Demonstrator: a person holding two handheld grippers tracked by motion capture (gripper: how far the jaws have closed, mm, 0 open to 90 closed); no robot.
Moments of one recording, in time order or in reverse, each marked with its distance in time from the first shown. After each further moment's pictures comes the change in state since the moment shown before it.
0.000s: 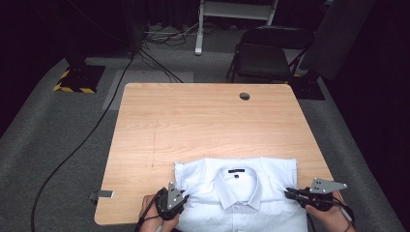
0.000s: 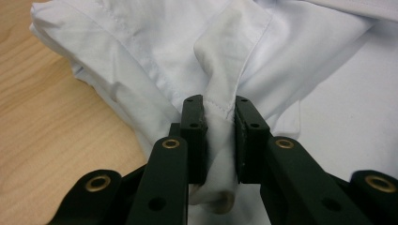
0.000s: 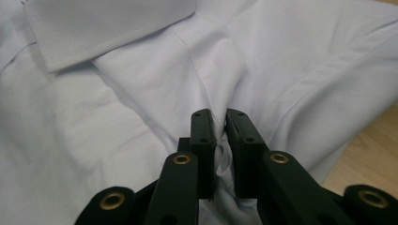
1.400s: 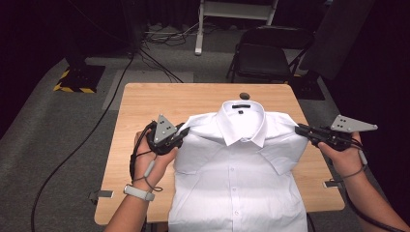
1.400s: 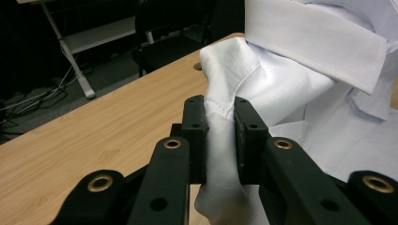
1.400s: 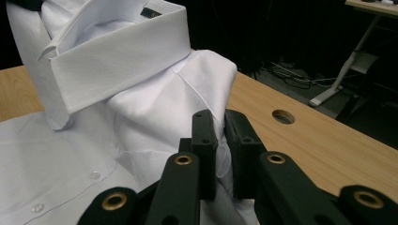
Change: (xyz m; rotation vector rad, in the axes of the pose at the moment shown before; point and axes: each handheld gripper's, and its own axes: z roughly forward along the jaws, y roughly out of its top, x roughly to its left) left arm 0.081 0.146 -0.049 -0.329 0.066 0.010; right arm -0.067 0.163 -0.051 -0.299 -0.124 -0.084
